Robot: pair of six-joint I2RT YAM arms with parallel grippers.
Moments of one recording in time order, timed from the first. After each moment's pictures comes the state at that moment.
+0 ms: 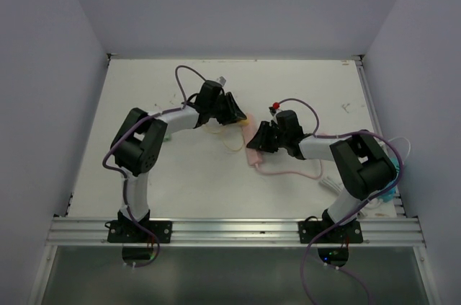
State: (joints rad) left arm -0.53 2.01 1.28 0.03 0.31 -0.87; right arm 0.46 1.71 0.69 0.23 -0.34 0.67
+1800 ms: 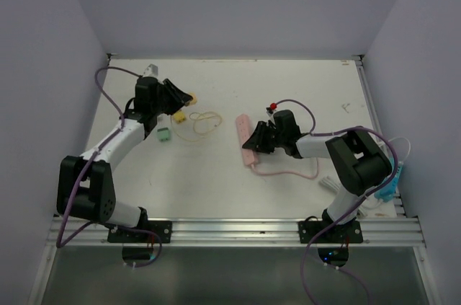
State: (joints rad) left arm -0.20 1.45 0.93 0.02 0.20 -0.84; right arm 0.46 1.76 0.71 0.26 -0.38 0.74
